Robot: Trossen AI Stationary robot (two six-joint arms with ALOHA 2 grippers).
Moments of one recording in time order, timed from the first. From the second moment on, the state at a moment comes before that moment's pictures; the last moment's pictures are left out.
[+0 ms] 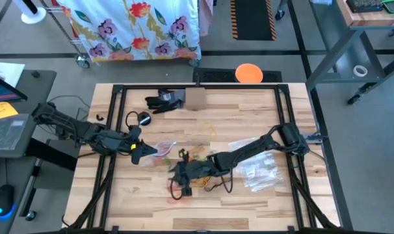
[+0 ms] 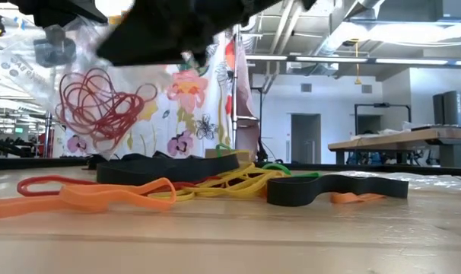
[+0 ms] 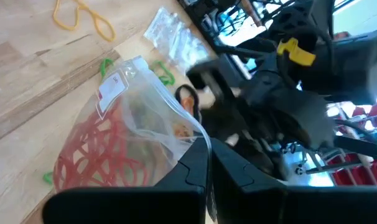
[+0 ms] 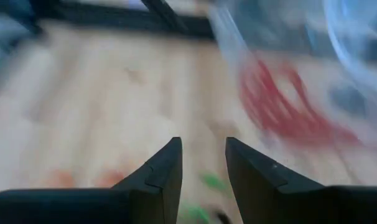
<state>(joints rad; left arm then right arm) -0.39 0.62 0.51 -0.27 -0.32 -1.05 0.30 2.13 1.51 0.16 0.25 0.04</state>
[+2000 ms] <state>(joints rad) -0.39 0.65 0.51 -0.23 -0.29 -1.02 0.33 2.27 1.90 -0.20 0.26 -0.11</state>
